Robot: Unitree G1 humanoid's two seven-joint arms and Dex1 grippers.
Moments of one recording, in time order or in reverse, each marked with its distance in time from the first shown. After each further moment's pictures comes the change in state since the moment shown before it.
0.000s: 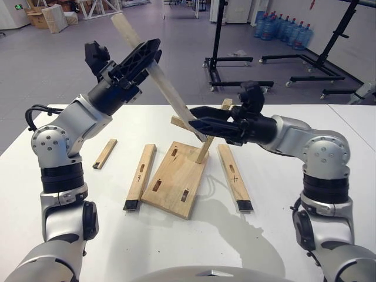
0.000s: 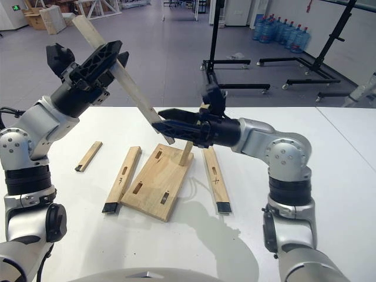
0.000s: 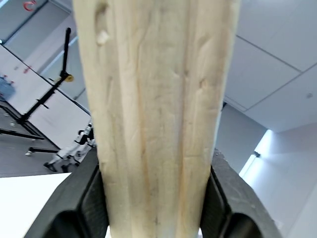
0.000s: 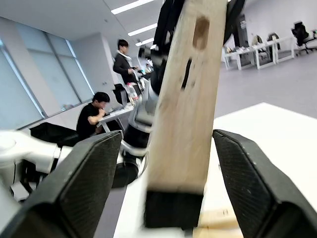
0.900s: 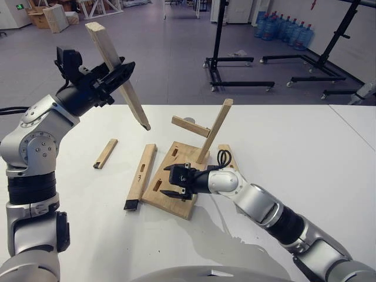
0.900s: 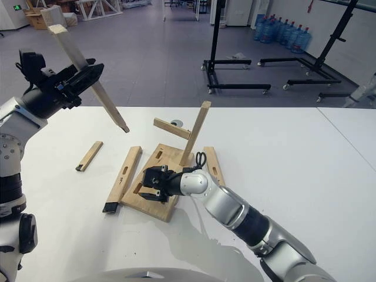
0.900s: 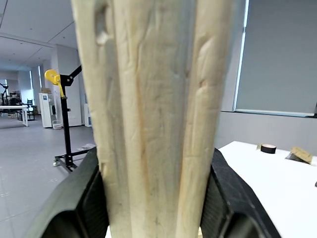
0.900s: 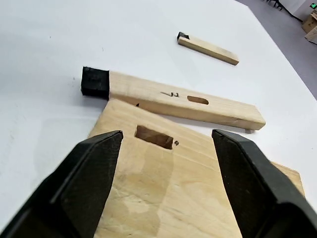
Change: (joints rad) left arm 0.104 0.181 -0.029 -0.093 0.805 -0.304 -0.420; right arm 0.148 0.064 0.896 0.012 -1.177 -0.558 -0.120
